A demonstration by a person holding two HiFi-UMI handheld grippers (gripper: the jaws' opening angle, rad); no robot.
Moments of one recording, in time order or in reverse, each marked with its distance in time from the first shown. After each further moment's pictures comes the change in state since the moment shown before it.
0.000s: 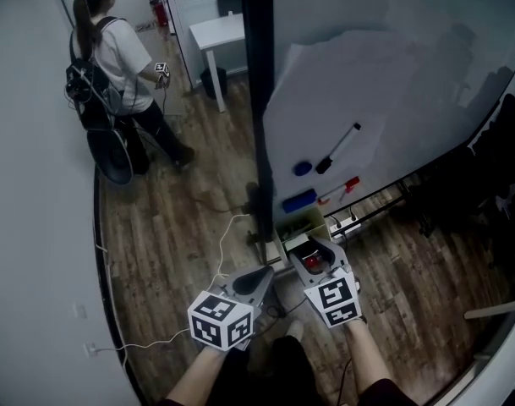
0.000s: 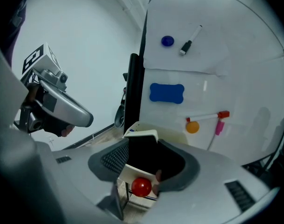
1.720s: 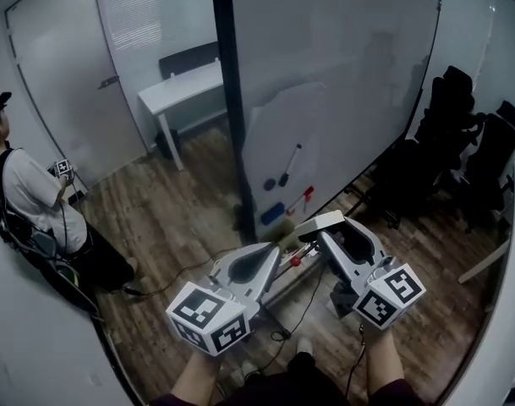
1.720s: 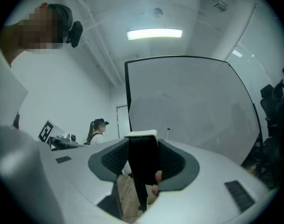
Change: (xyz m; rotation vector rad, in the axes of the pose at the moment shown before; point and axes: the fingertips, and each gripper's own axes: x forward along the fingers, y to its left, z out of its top) left arm -0.114 -0.127 0.164 0.283 -0.276 -0.393; right arm -0.207 -0.002 0.198 0.351 -0.589 -0.203
